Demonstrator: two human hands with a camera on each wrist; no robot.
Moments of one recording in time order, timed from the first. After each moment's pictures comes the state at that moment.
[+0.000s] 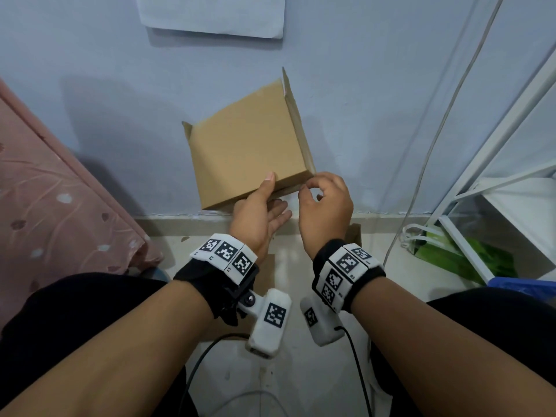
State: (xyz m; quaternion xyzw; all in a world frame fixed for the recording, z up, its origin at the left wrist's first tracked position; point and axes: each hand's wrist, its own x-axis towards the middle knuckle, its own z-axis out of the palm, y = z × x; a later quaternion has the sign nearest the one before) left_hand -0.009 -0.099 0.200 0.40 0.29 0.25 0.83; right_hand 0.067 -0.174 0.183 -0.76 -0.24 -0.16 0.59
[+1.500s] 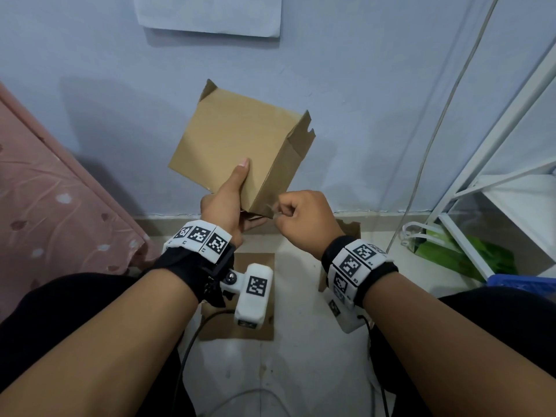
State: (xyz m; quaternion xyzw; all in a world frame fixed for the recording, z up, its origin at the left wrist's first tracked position) left_hand -0.025 -0.064 0.210 0.42 0.37 0.28 0.78; right_hand 0.066 -0.187 0.193 -0.75 -0.49 0.01 0.44
